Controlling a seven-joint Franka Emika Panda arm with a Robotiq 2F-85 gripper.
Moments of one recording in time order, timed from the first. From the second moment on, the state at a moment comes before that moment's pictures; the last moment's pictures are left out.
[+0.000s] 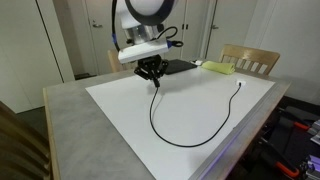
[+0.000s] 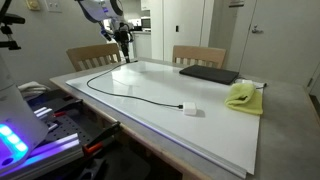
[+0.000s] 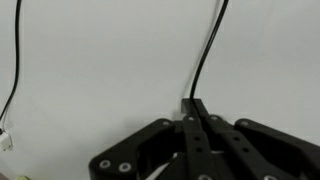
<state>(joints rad) 0.56 0.56 -0.10 -1.82 -0.24 2.16 1.31</state>
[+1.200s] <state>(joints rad) 0.39 0.56 -0.04 -1.87 -0.14 2.09 1.70</state>
